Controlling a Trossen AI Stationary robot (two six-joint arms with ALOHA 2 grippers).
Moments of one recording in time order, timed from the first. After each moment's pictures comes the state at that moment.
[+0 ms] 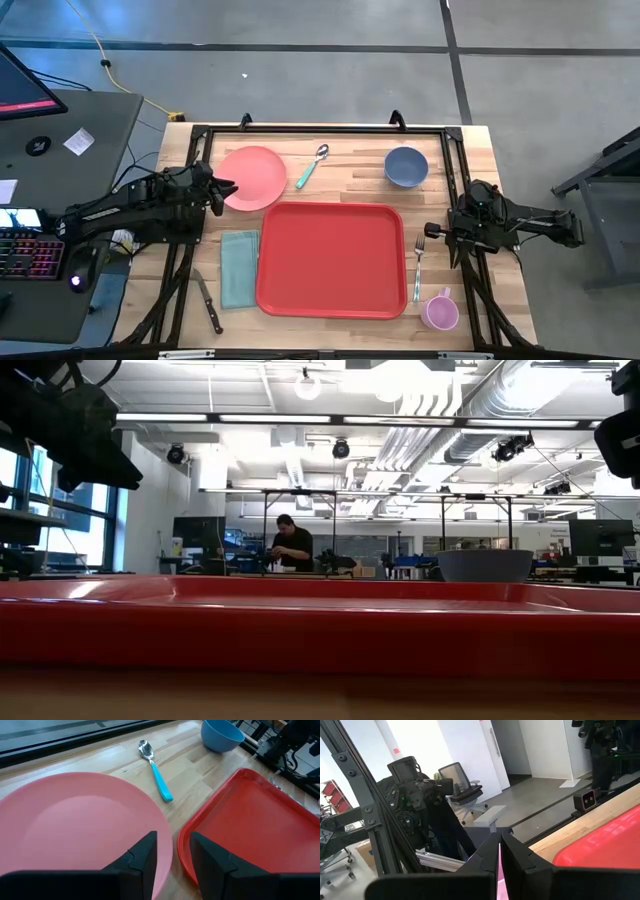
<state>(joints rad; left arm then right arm) 0.26 0.16 0.39 -0.71 -0.19 -0.48 -0.20 0.03 0.01 0.04 -1.42 0.34</state>
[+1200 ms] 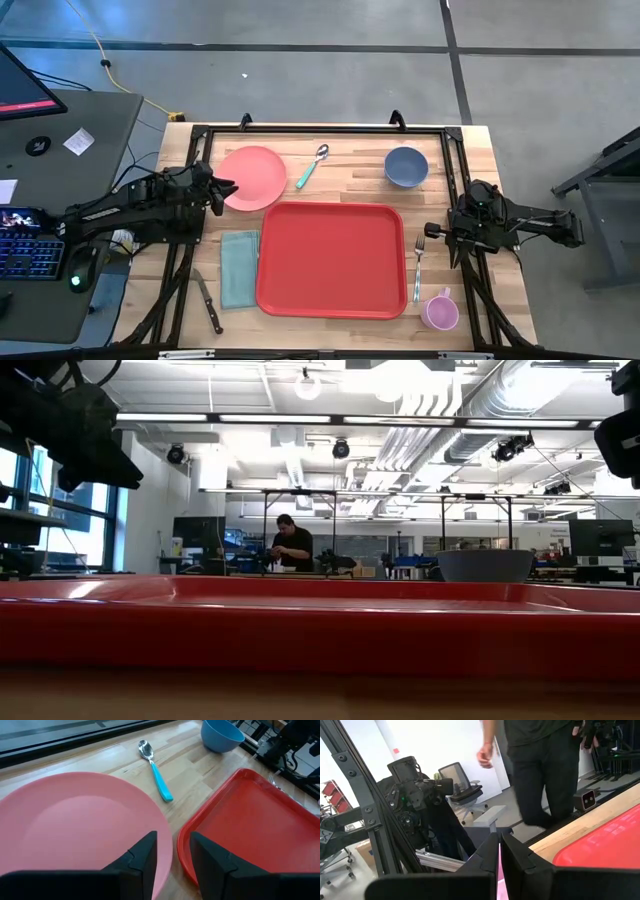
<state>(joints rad) 0.26 0.16 0.39 -0.69 -0.20 -0.48 -0.20 0.03 0.01 0.04 -1.42 0.34</state>
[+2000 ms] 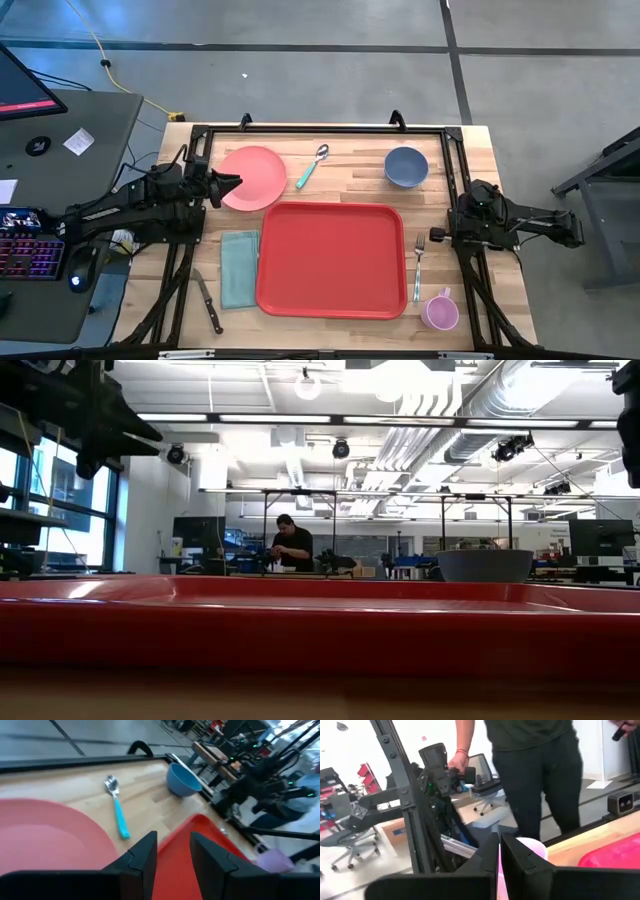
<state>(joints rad) 0.26 0.16 0.39 -0.47 -0.14 -0.66 -0.20 0.03 0.01 0.06 -1.55 0.29</state>
